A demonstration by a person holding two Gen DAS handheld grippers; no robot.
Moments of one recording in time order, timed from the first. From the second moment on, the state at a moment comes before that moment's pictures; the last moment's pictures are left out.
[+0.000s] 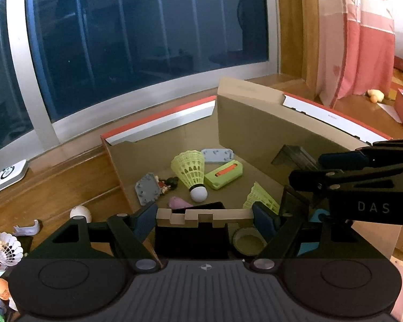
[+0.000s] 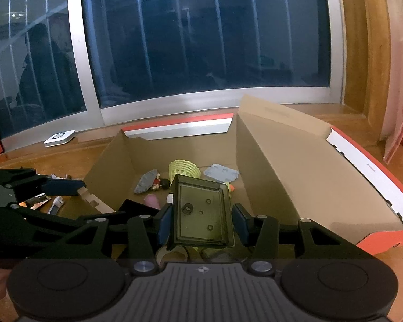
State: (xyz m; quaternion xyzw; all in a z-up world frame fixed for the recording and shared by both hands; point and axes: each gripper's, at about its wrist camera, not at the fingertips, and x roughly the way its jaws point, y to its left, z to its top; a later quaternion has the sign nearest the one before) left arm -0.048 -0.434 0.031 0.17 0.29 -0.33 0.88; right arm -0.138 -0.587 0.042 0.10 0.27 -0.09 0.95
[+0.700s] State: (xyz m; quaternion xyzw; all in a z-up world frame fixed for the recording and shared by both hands) left arm -0.054 -0.441 0.021 0.18 0.30 -0.34 0.87; right arm -0.142 -0.590 0.037 0.09 0.29 -0.10 0.95
